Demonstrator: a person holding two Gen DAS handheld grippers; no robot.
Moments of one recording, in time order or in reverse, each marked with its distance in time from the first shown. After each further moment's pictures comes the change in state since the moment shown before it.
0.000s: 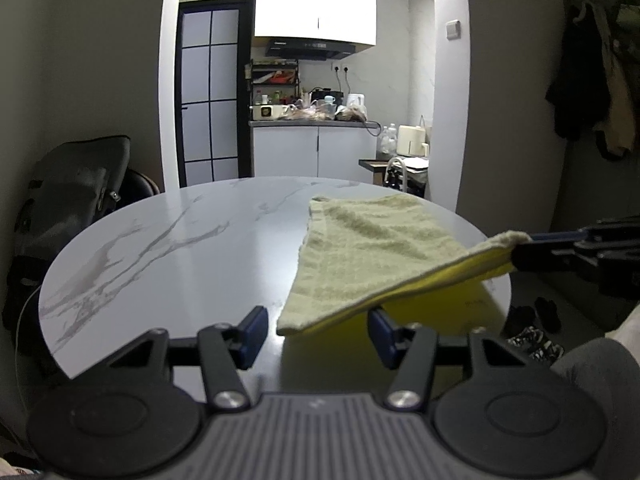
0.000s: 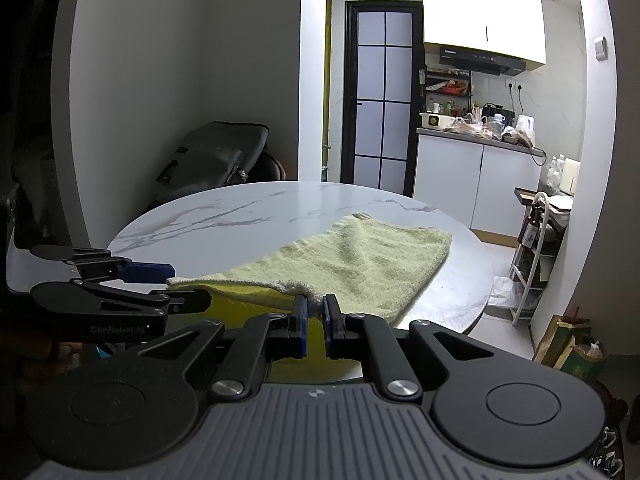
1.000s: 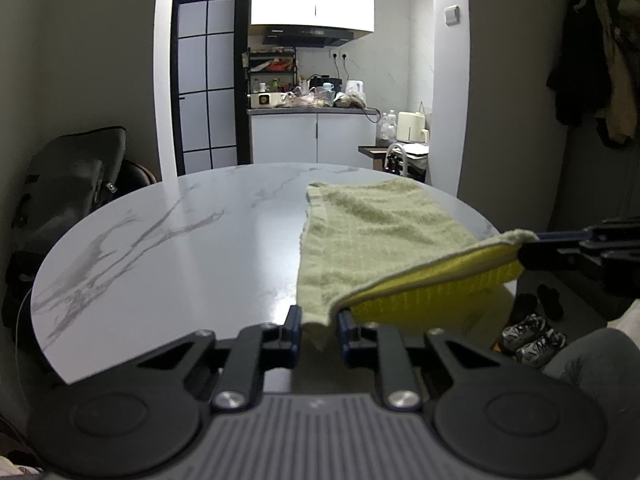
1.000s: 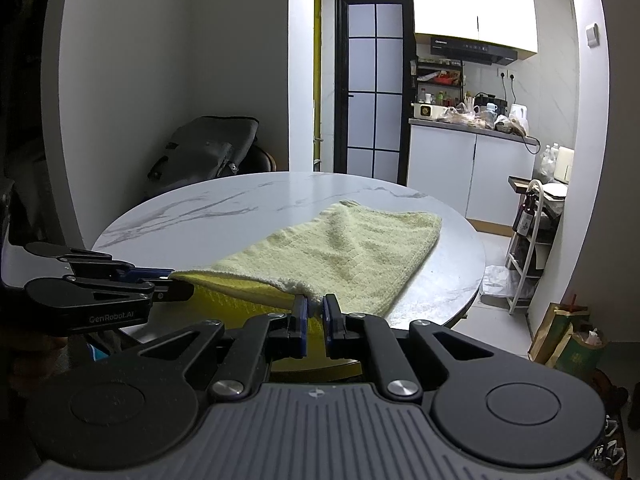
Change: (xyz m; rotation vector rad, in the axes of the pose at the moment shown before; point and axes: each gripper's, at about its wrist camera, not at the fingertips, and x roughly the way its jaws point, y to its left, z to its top) left arm 0.008 -0.002 -0.005 0.004 0.040 -0.003; right arm 0.007 -0.013 -0.008 0.021 0.019 -0.016
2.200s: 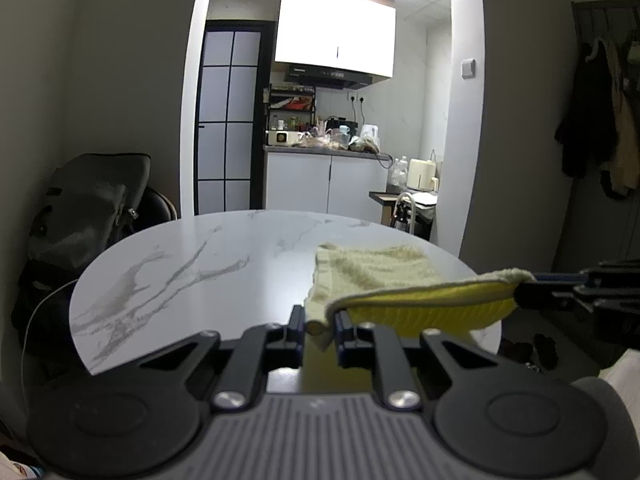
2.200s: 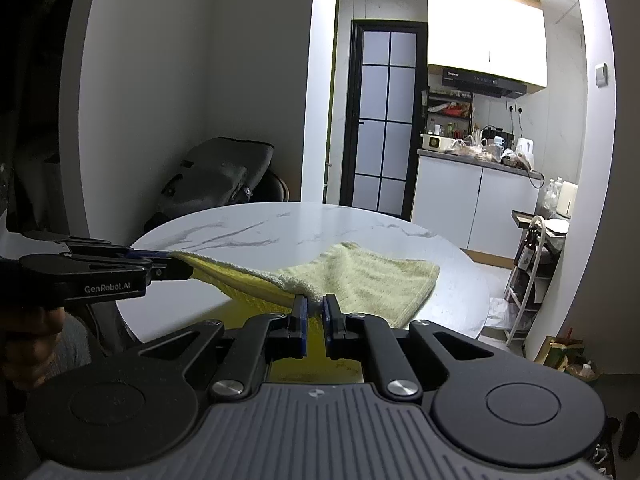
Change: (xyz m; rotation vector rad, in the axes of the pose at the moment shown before) left arm -0.059 0.007 0.023 -0.087 -0.129 0.013; right arm -0.029 0.027 0.021 -0.060 -0.077 0.003
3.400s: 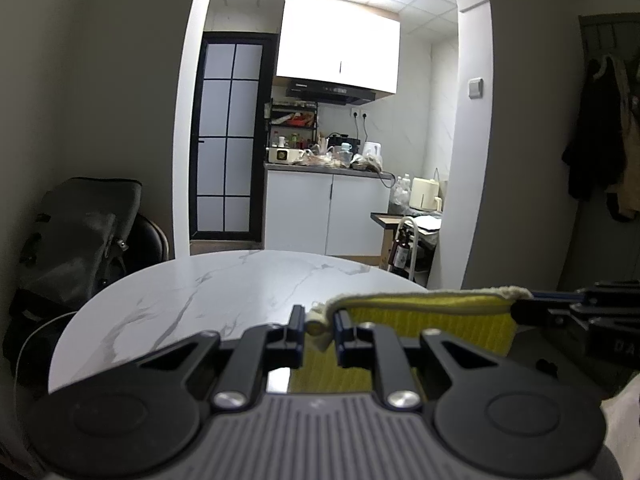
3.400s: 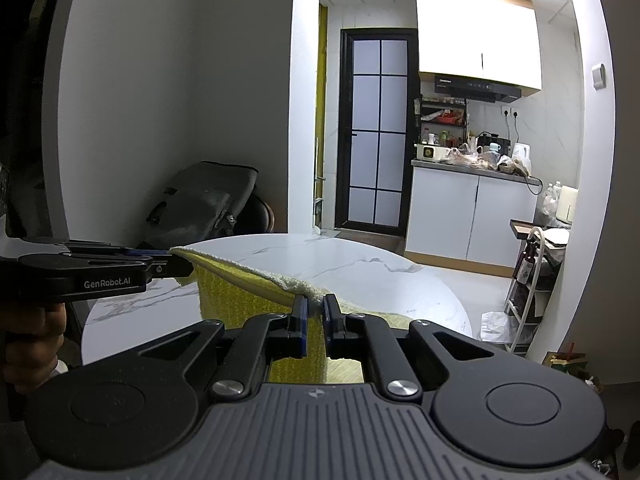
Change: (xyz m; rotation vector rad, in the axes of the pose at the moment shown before) left arm 0.051 -0.009 0.059 -0.008 -0.024 0.004; right arm 0.039 -0.052 0.052 0.039 -0.025 0.002
